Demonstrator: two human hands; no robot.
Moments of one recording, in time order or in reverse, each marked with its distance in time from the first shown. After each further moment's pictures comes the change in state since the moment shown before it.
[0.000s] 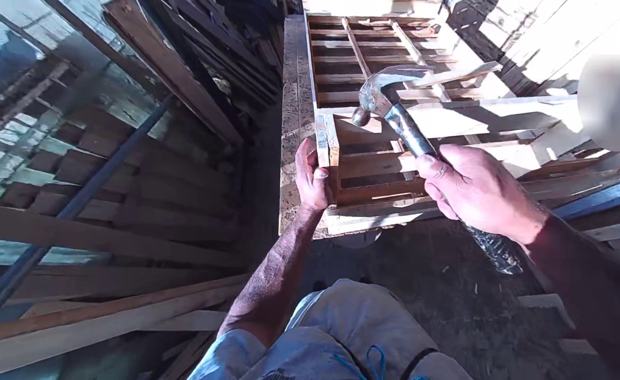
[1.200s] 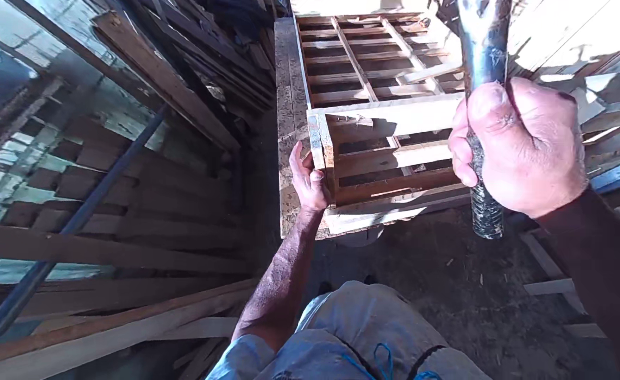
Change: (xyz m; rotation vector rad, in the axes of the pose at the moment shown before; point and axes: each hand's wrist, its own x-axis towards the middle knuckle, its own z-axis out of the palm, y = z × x) left_hand -0.003 -0.006 0.004 -0.073 0.025 0.033; right_hand -0.009 -0.028 -0.016 0.105 0.313 -0.279
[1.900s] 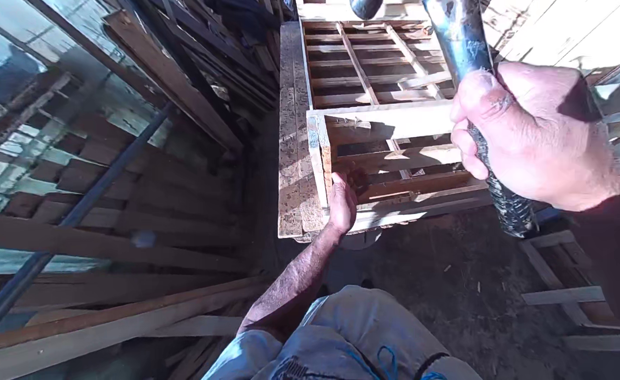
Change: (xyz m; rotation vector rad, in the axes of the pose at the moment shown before) left_hand -0.041 0.054 0.051 -0.585 -0.257 -0.652; right_hand 0.012 -0.012 -0.021 -0.089 -0.081 -0.005
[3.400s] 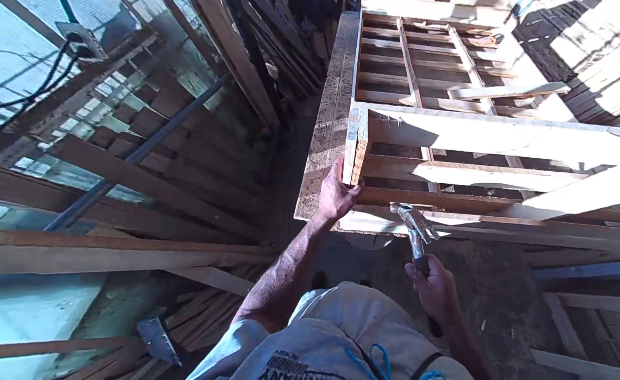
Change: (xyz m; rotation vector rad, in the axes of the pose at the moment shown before) left_hand -0.002 0.016 -0.070 0.948 0.274 0.084; right_hand -0.193 0.198 0.160 0.136 -0.059 0.315
